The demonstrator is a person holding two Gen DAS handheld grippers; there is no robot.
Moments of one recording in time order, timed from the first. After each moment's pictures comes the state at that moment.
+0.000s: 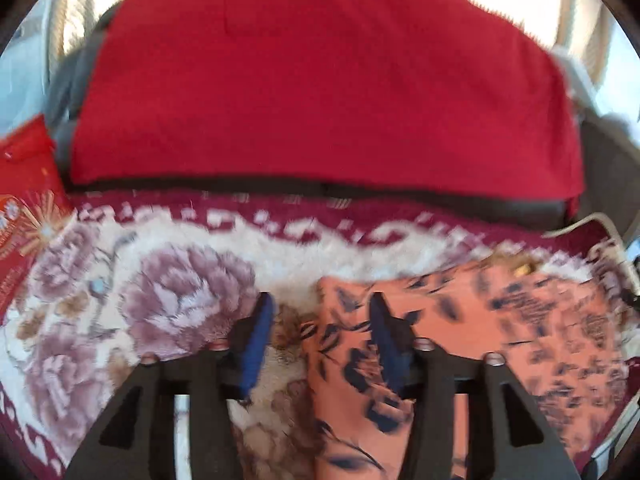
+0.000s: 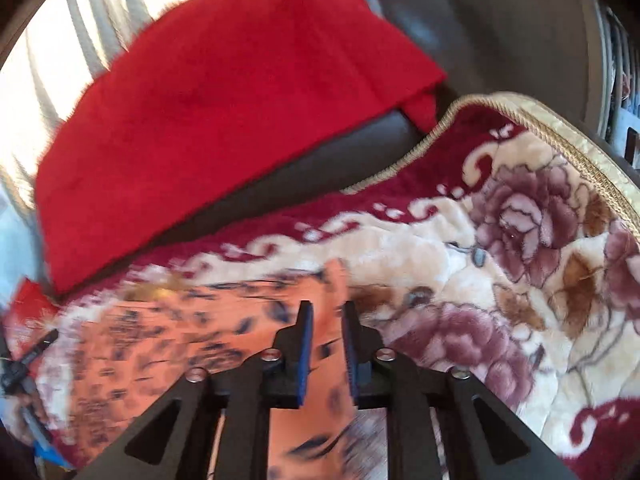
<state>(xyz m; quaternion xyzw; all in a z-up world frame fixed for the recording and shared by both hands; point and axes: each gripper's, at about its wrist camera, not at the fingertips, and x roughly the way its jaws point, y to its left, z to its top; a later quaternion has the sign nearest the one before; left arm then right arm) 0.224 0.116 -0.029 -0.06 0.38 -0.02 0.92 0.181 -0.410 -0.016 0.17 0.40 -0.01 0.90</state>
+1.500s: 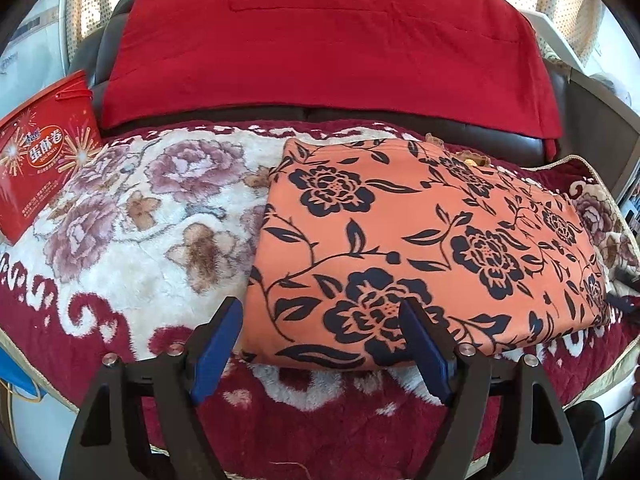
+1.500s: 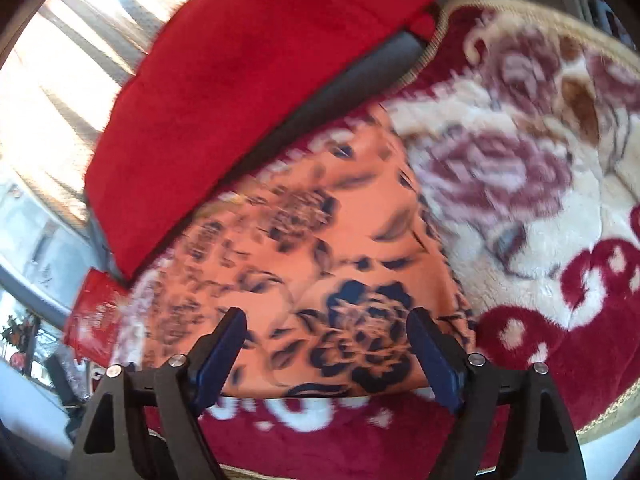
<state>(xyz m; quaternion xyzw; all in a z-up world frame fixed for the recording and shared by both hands) 0.111 0.055 -0.068 -0.04 0.43 0.00 0.90 0.073 -0.375 -0.074 0.28 0.46 0.04 0.84</state>
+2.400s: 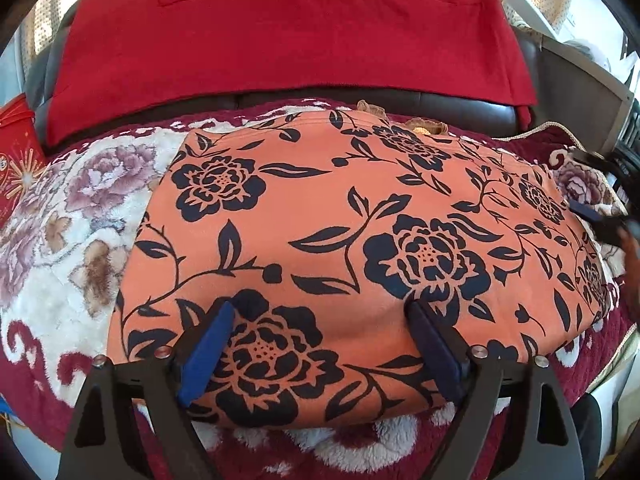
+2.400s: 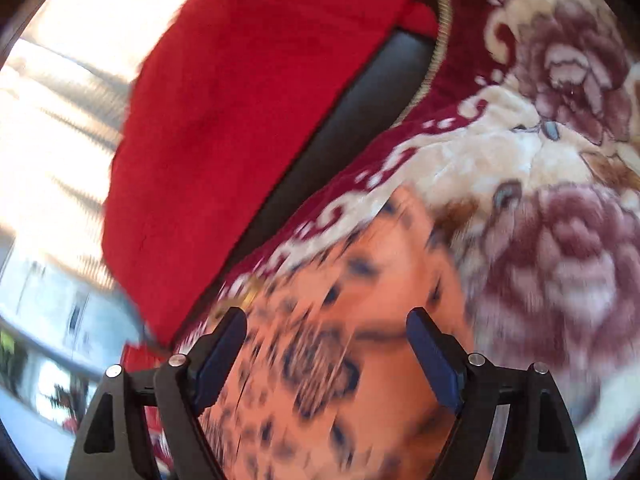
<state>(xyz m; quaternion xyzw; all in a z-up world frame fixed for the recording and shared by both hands) 0.149 -0.012 -0.099 -0.02 0.45 -0.05 0.89 0.159 -0.417 -0.080 0.38 0.40 0.09 0.83</state>
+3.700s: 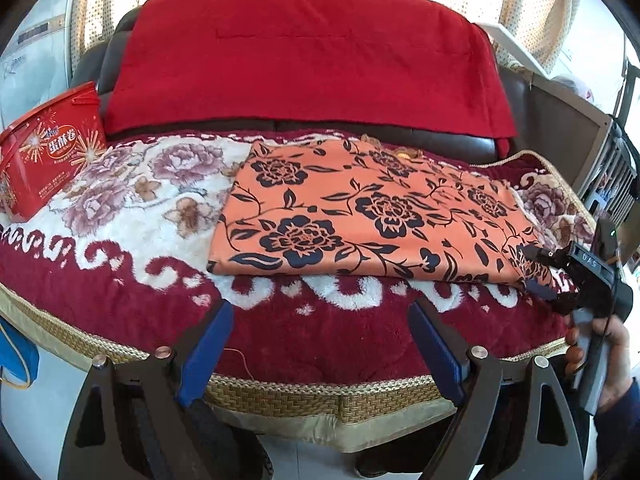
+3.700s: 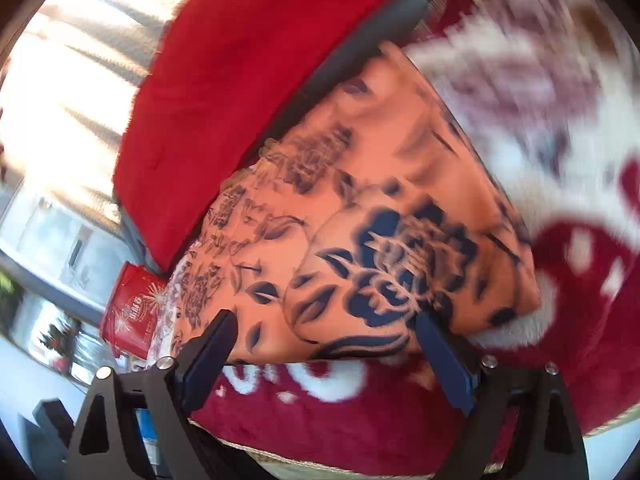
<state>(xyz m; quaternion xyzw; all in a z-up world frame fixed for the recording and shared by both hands) 0.013 0.008 -0.039 -0.05 0.41 -0.02 0.91 0.040 -0.383 -0.120 0.38 0.43 0.12 0.81</state>
